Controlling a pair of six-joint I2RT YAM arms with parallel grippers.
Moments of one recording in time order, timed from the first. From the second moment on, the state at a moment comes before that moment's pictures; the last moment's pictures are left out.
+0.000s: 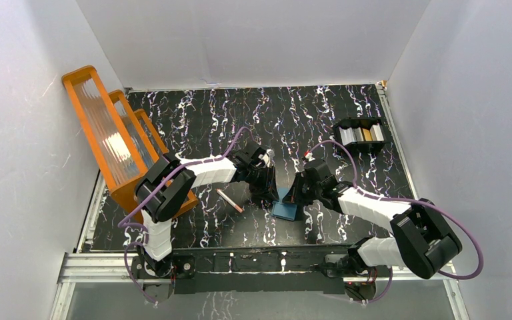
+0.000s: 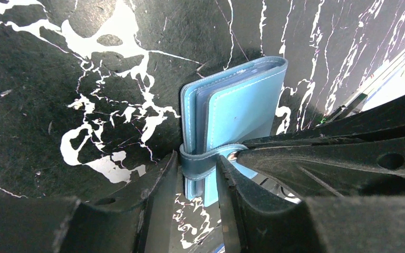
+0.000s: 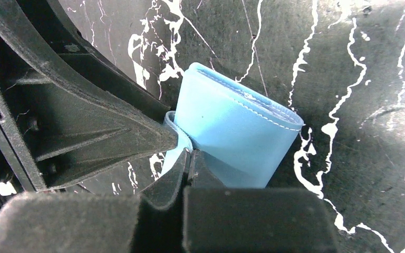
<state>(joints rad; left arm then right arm) -0.78 1.91 1.13 -0.25 0.45 -0.70 0.62 1.28 0.50 -0.06 -0.21 0.77</state>
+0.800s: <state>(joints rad) -0.79 1.93 1.16 -0.29 0.44 -0.69 0.62 1.26 0.50 -0.09 -0.18 0.74</state>
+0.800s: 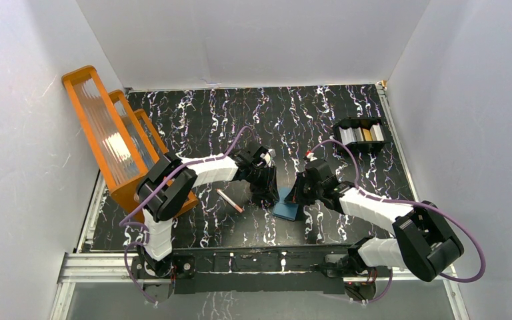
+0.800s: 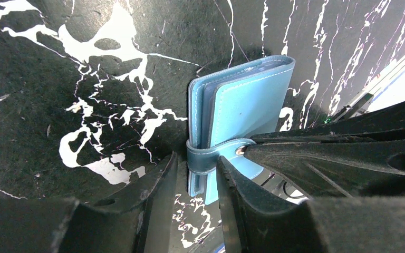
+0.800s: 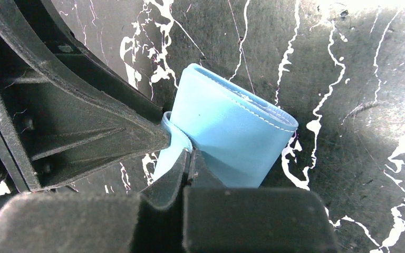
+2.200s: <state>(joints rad) -0.80 1.97 1.25 -0.41 0.41 -0.67 0.69 1.28 0.66 -0.31 -0.10 0.71</state>
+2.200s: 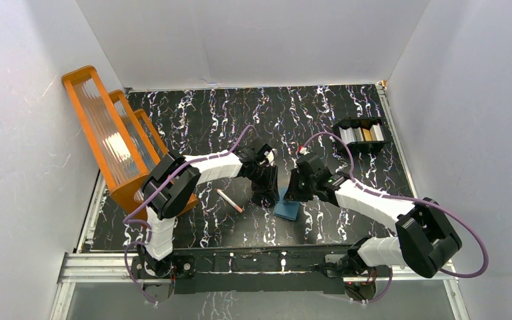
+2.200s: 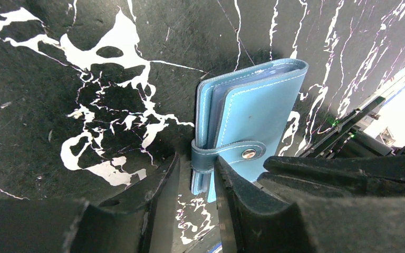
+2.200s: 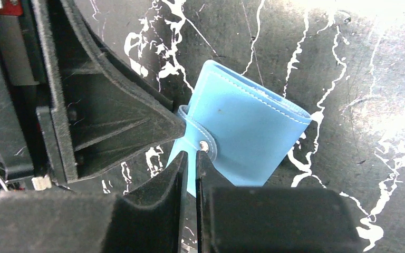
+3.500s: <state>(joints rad) -0.80 1.97 1.26 -0.41 0.40 -0.67 0.70 1.36 0.69 -0.33 -0.03 0.67</state>
